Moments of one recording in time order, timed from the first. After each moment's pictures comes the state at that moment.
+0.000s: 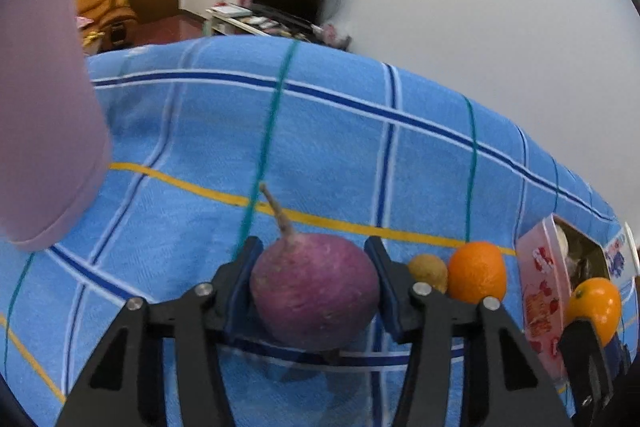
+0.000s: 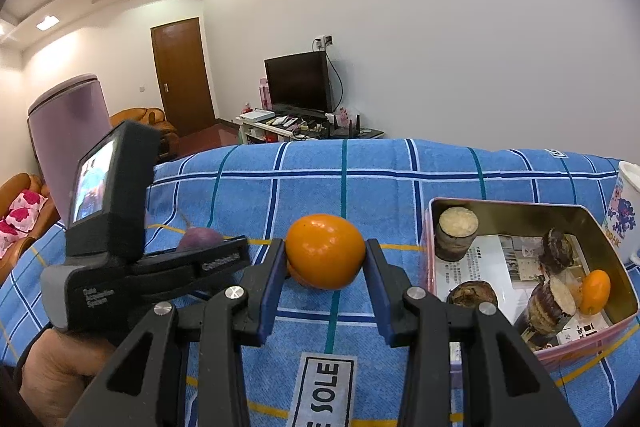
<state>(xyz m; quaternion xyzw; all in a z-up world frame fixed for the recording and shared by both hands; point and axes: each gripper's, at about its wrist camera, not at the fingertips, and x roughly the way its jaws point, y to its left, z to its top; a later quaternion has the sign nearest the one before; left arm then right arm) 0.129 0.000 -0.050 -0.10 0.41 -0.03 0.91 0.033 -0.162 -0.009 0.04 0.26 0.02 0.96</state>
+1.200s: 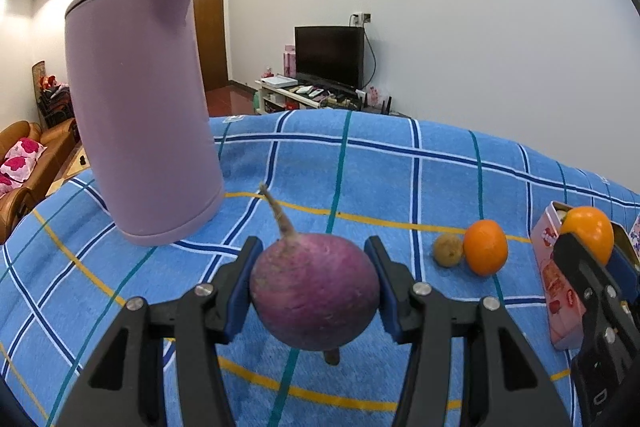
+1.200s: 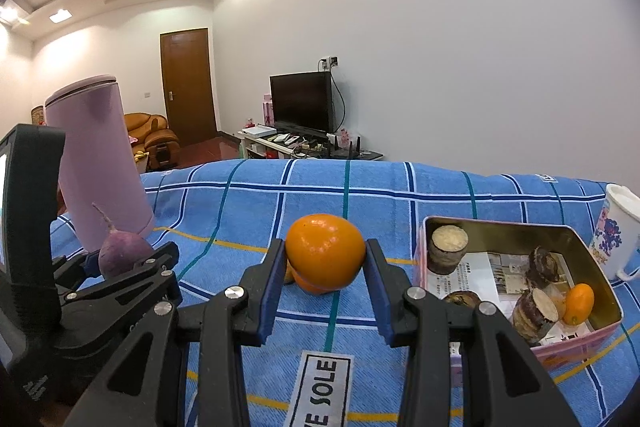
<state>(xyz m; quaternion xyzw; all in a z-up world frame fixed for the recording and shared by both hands) 0.038 0.004 -0.018 -0.03 0.30 0.06 0.95 0.008 -0.156 -0.004 0.01 0.23 0.02 0.97</state>
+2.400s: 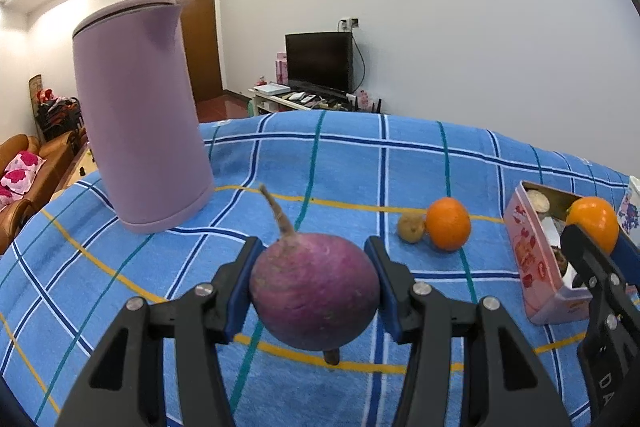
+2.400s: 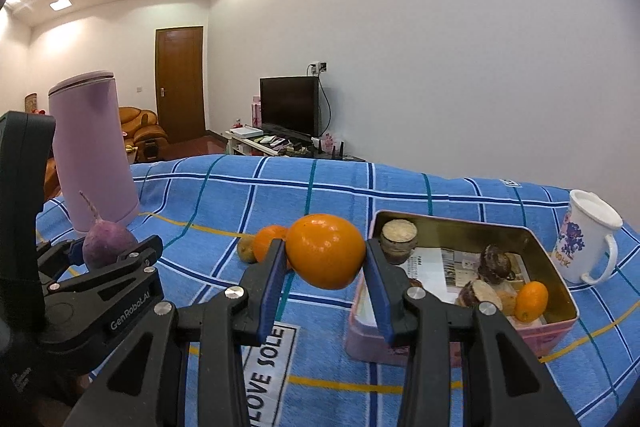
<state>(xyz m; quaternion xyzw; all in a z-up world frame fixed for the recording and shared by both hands) 0.008 -0.023 -0.014 -0.01 0.29 0.05 0.96 -0.024 -0.184 0.000 -0.02 0.22 0.00 0.98</state>
